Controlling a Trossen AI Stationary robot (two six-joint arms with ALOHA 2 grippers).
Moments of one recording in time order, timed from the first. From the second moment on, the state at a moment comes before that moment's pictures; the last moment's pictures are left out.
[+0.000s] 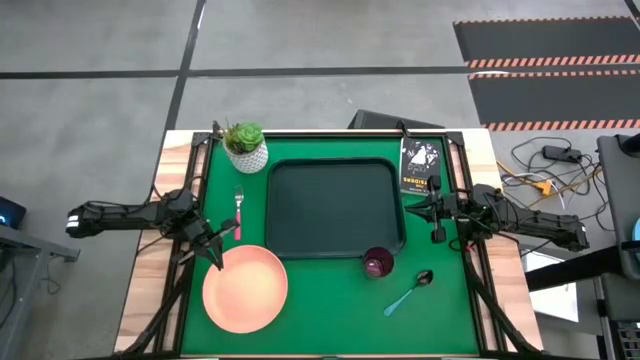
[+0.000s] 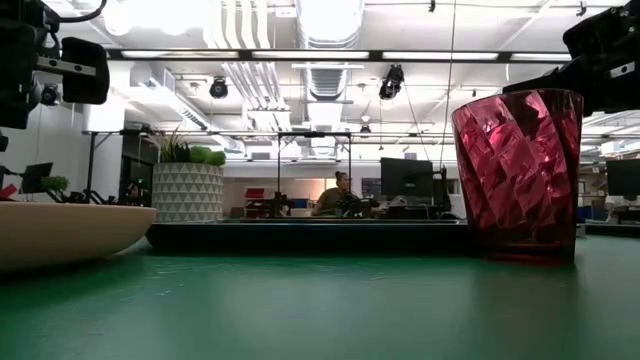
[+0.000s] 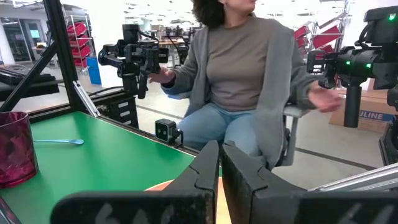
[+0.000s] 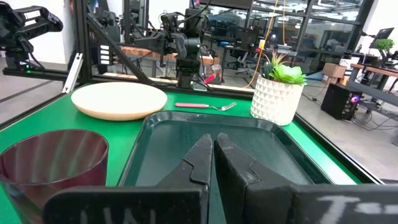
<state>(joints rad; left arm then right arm) 0.07 0.17 0.00 0.12 1.02 0.03 -0.20 0.05 0.04 -0.03 -0.21 -0.13</state>
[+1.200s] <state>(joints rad) 0.07 0.17 0.00 0.70 0.90 0.14 -0.20 0.05 0.04 0.37 -0.06 0.57</state>
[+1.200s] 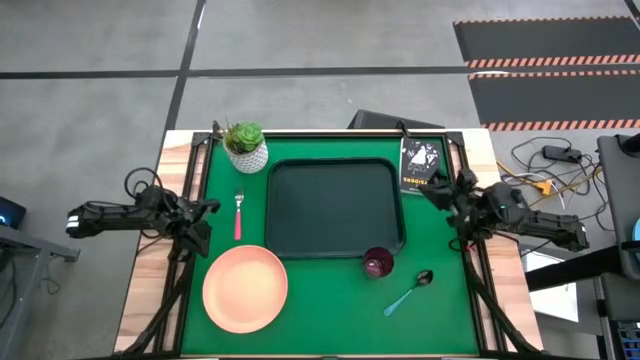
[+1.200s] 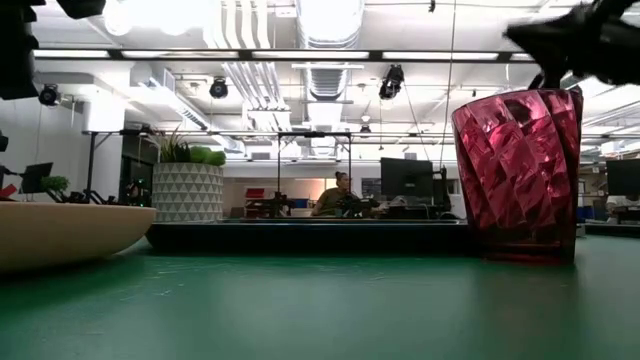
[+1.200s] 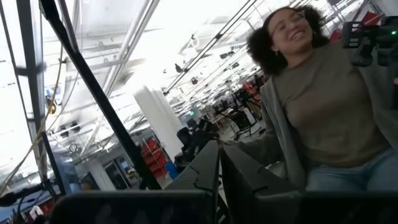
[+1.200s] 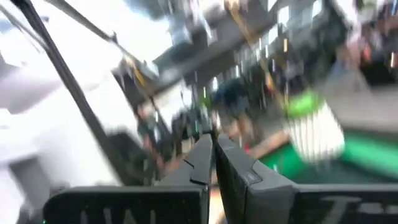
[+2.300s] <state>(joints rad) 0.06 0.37 0.01 1.09 0.55 -0.04 -0.20 0.21 0.07 0.95 -0.22 0.07</state>
